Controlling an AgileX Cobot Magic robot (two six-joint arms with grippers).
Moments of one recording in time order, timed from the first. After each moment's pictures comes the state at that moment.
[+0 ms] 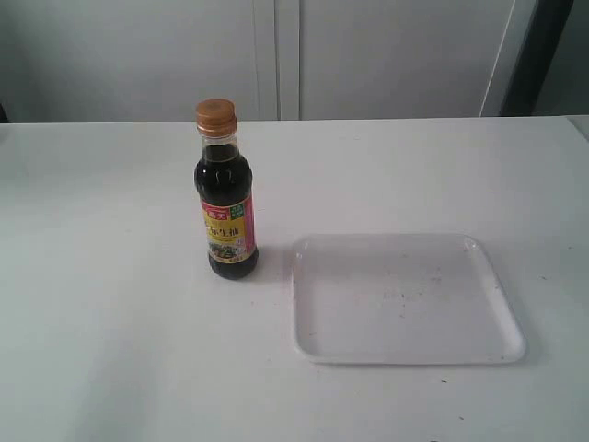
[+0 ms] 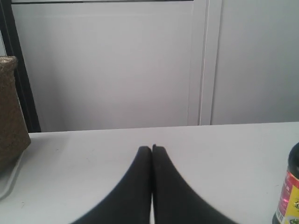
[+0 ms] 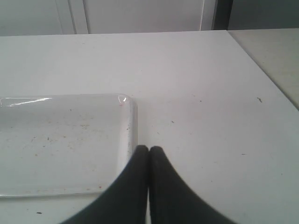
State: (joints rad) left arm -0.09 0.43 -0.25 -0.03 -0.10 0.03; right arm -0.01 0.01 -0.01 0.00 0.36 0.06
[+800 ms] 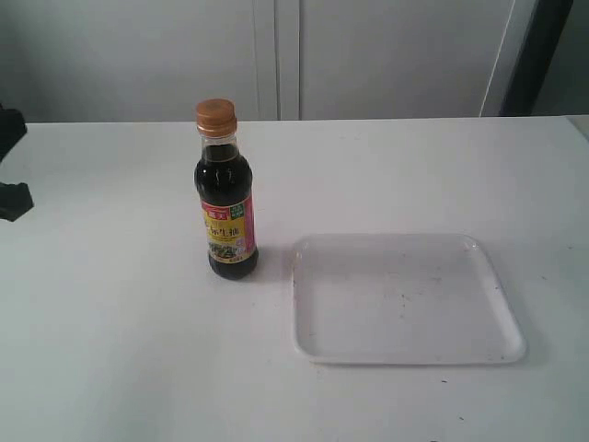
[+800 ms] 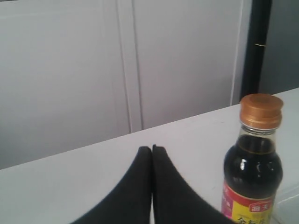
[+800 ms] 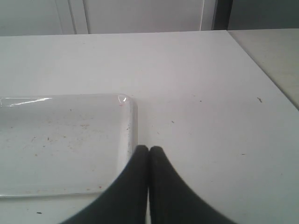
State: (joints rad) left arm -0.09 1.00 -0.38 0.59 -0.62 -0.43; right arm -0.01 0.01 -0.01 0.00 0.36 0.06
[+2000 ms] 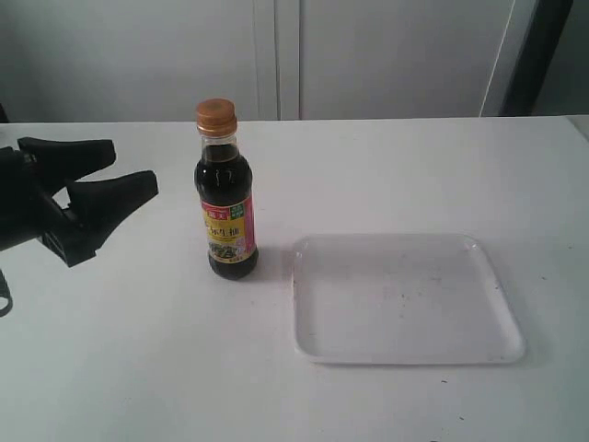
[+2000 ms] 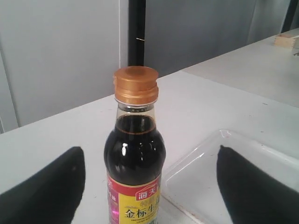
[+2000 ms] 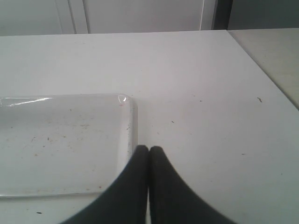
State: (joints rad) left arm -0.10 1.33 -0.45 0.98 -1.02 -0.65; right arm -0.01 0.01 -0.01 0.00 0.36 0.06
